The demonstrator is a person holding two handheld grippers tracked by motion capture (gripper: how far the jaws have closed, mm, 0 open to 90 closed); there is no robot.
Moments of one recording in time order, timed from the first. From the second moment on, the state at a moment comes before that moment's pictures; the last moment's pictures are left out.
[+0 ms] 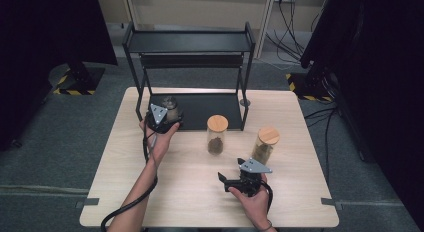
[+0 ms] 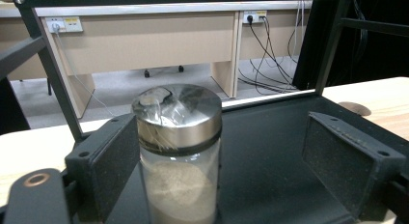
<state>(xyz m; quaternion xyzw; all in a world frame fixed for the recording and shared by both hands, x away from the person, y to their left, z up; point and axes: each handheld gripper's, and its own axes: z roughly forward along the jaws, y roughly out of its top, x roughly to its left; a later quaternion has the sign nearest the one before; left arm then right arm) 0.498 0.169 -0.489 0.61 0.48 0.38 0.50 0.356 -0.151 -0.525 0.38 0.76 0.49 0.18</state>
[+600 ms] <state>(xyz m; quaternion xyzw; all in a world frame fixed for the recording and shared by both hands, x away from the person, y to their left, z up) 0.478 0.163 -0.496 0.62 0.47 0.38 0.51 0.356 -0.151 -0.525 0.38 0.76 0.49 0.18</state>
